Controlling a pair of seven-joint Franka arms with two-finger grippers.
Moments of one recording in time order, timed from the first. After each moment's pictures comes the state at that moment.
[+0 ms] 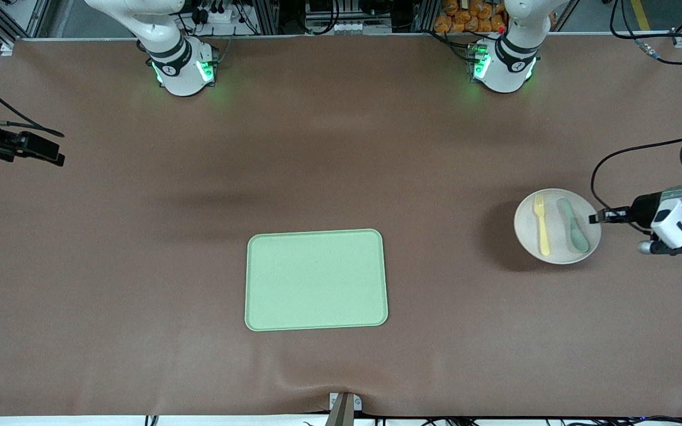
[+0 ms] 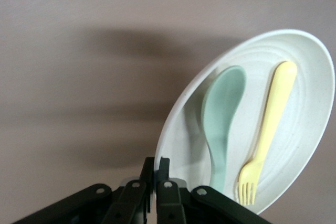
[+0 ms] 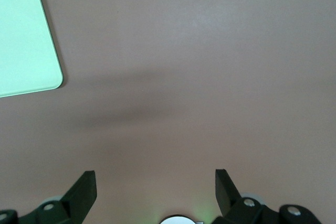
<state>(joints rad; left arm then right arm) 0.49 0.39 -0.33 -1.81 -0.15 1.96 0.14 -0.06 0.07 0.03 -1.52 0.00 1.45 0.07</state>
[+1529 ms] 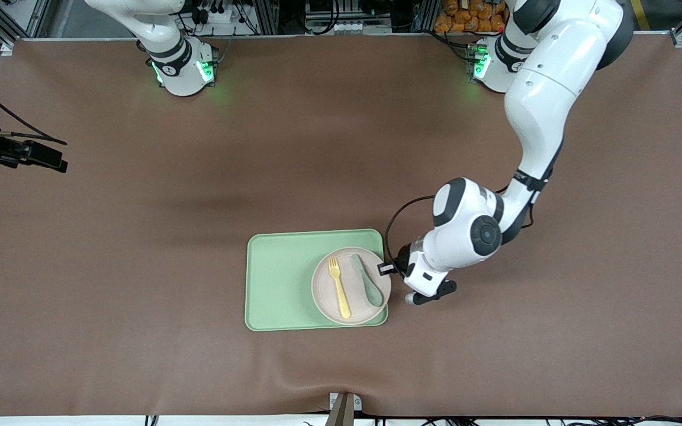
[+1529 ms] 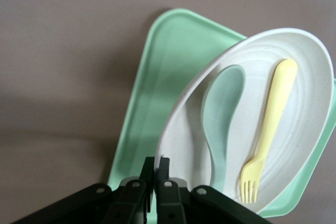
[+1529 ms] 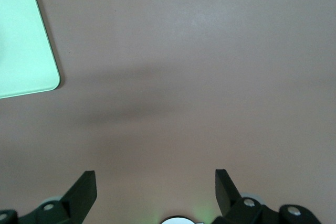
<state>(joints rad) -0.24 0.88 -0.35 -1.37 -0.21 2.40 -0.63 -0.07 0.08 0.03 -1.52 0.00 1.45 0.07</state>
